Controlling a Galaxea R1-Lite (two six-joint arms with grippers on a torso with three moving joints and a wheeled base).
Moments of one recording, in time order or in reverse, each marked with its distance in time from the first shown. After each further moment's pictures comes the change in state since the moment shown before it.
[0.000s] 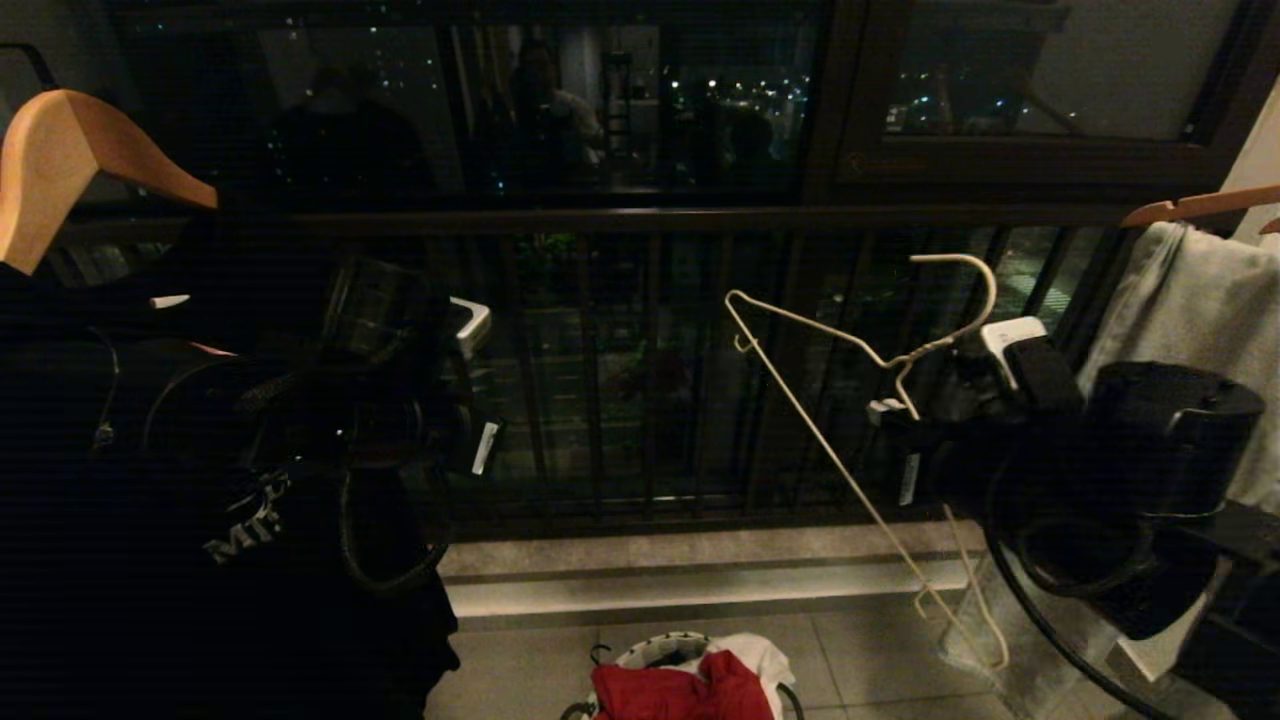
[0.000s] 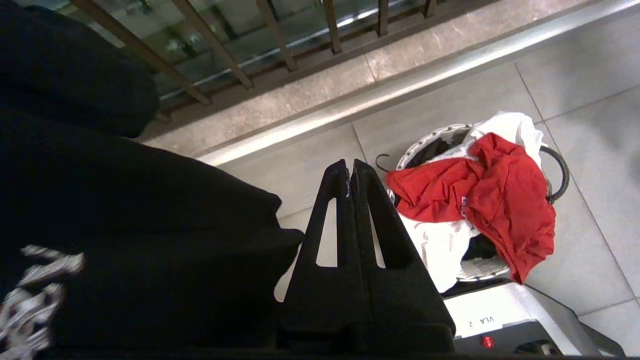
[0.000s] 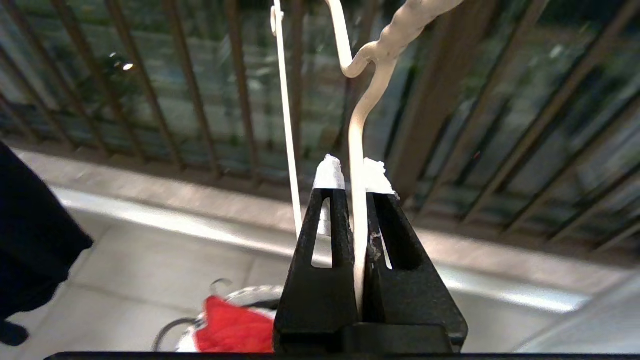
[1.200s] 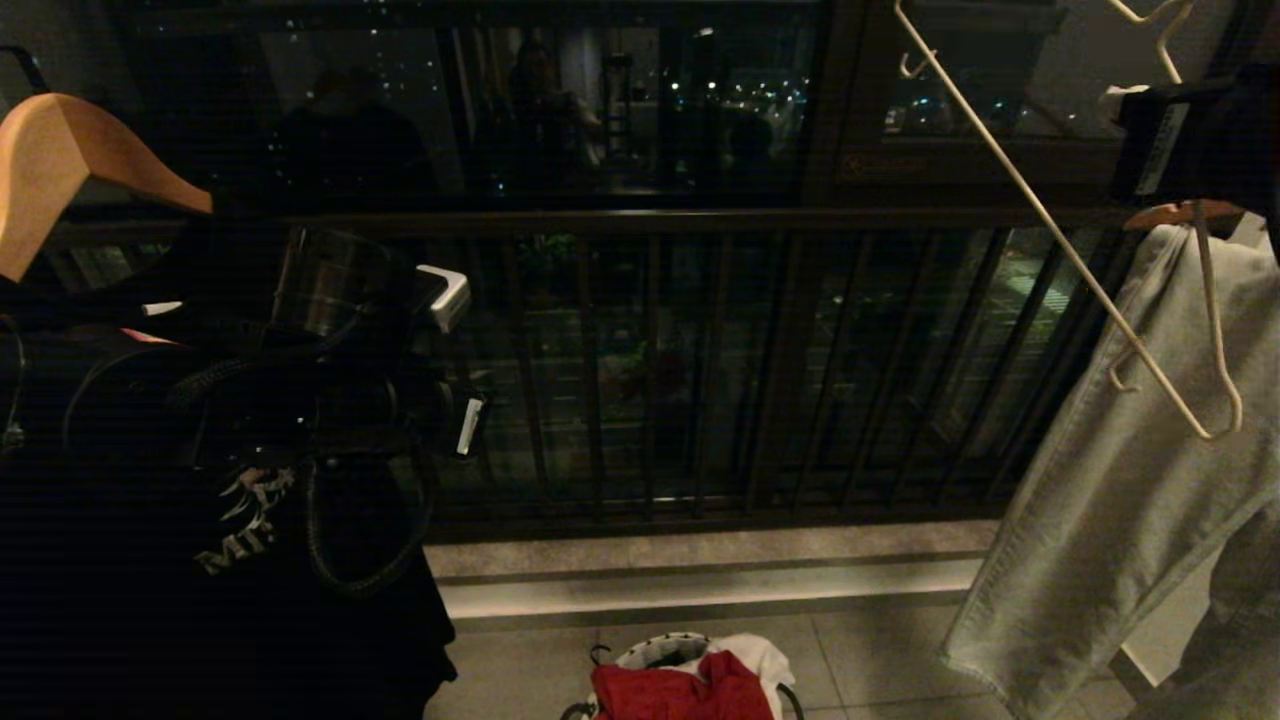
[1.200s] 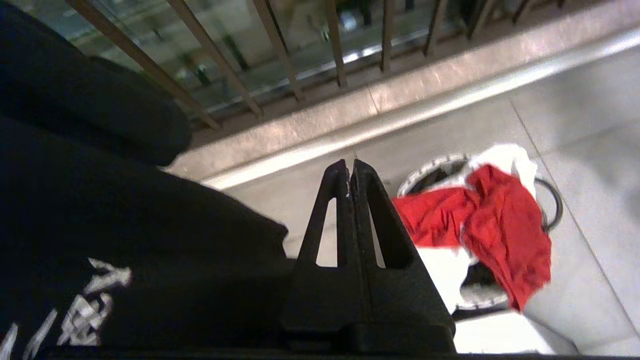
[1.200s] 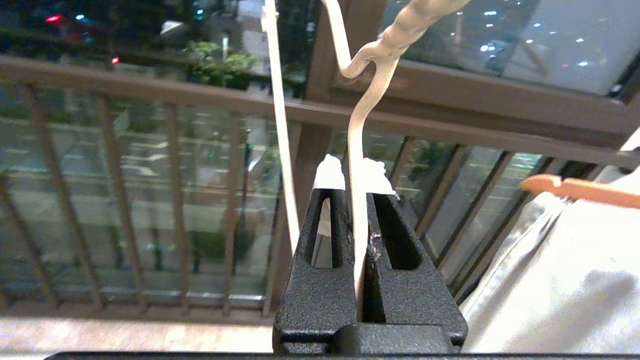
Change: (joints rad) left arm 0.003 -0.066 0.010 -0.033 0.014 -0.002; right arm -0.132 -0.219 -0.677 0.632 -0.133 -0.174
